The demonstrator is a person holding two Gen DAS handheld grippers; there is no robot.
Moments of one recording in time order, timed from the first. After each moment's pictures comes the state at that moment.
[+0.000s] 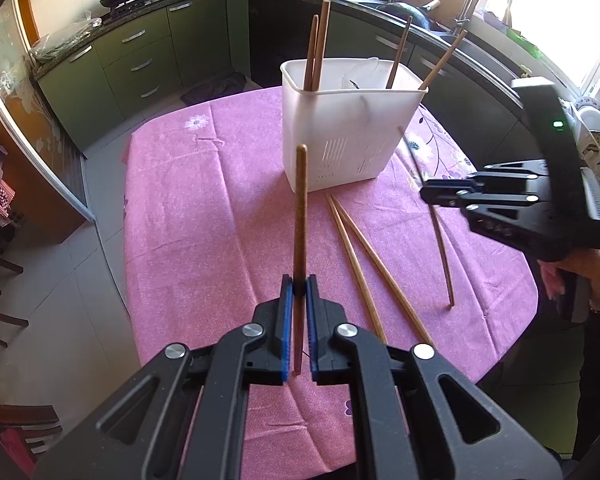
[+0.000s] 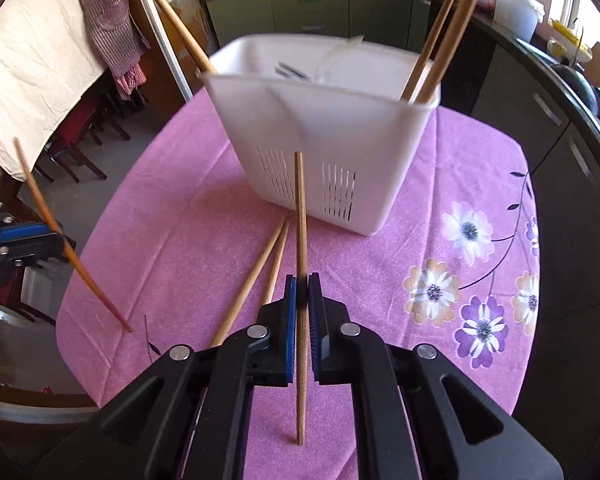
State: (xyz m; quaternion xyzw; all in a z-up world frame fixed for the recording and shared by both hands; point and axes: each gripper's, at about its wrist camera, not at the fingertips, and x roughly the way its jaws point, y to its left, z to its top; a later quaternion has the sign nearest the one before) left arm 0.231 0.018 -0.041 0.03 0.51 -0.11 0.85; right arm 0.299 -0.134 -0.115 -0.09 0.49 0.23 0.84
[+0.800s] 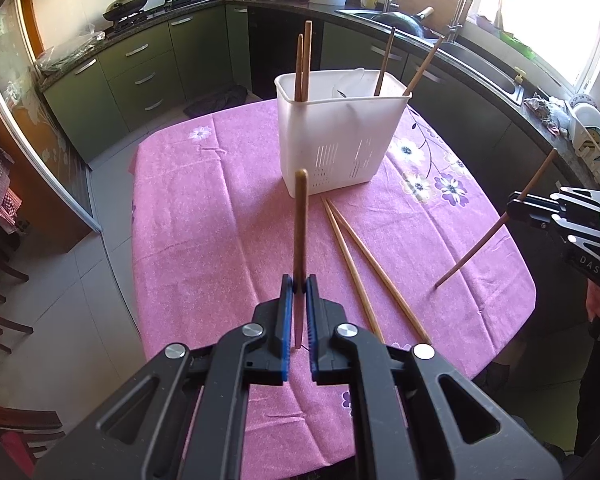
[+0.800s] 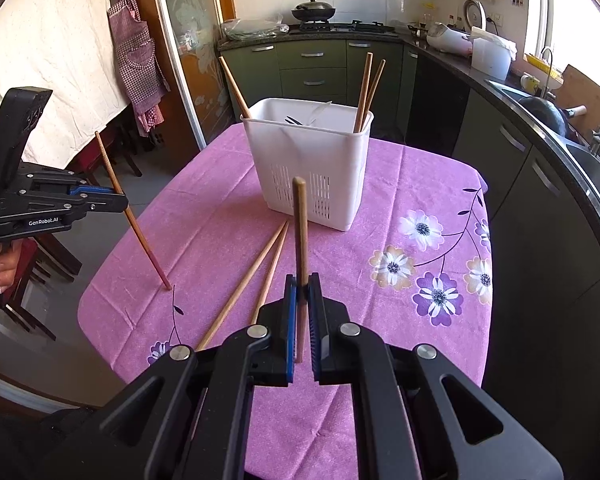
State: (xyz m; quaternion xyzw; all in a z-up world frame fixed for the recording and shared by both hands) left arm 0.209 0.015 -0.028 0.04 0.49 -0.10 0.87; right arm 0.208 -0.200 -0.064 -0.08 0.41 0.24 0.88
